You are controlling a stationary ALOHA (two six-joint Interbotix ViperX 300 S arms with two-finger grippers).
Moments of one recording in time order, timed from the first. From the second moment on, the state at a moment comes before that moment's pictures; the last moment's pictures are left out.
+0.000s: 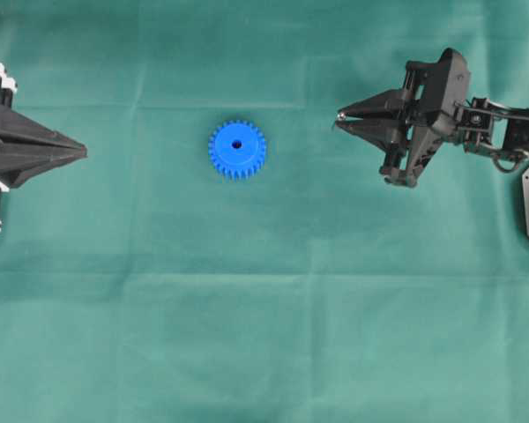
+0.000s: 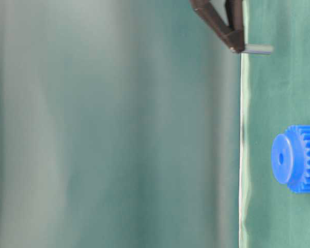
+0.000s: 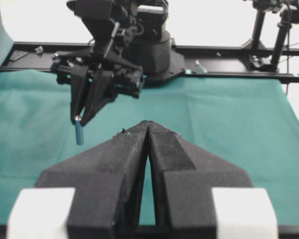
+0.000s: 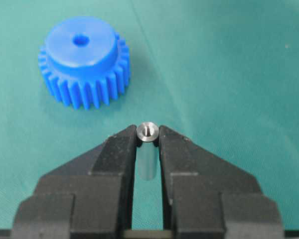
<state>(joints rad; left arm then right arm) 0.00 -0.96 1.18 0.01 -0.23 -0.02 -0.25 -0.12 1.13 0.05 -0.65 -0.05</state>
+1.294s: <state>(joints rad) 0.00 -0.96 1.18 0.01 -0.22 -0.02 -0.17 0.08 0.79 0.05 -0.48 -0.05</state>
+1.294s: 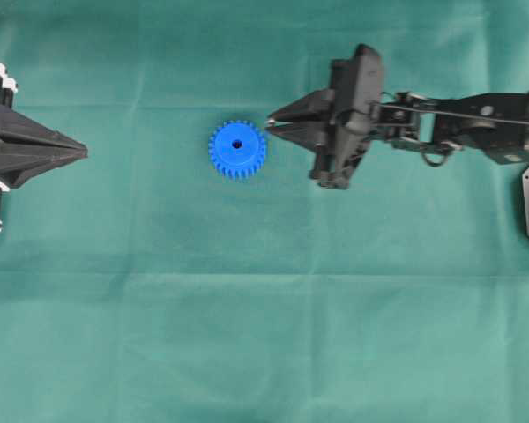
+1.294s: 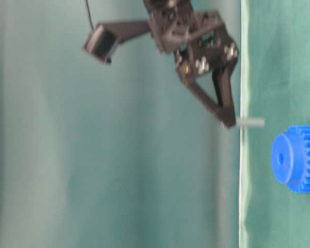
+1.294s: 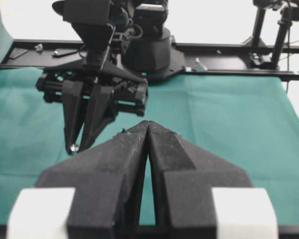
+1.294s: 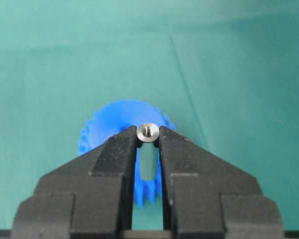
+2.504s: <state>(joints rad) 0.00 -0.96 1.18 0.01 -0.22 -0.02 -0.15 0.20 0.65 0.06 -0.46 -0.05</state>
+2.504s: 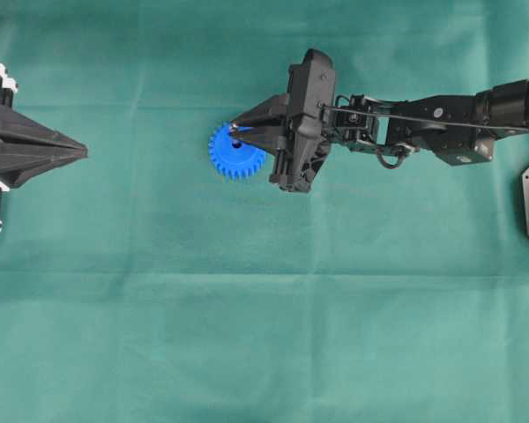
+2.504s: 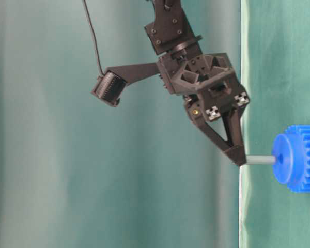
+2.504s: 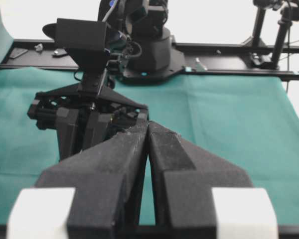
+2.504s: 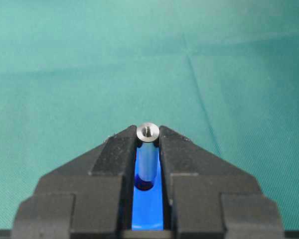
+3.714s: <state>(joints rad) 0.00 -0.96 1.18 0.01 -0.22 -0.02 -0.15 0.17 0.64 0.07 -0.39 -0.05</state>
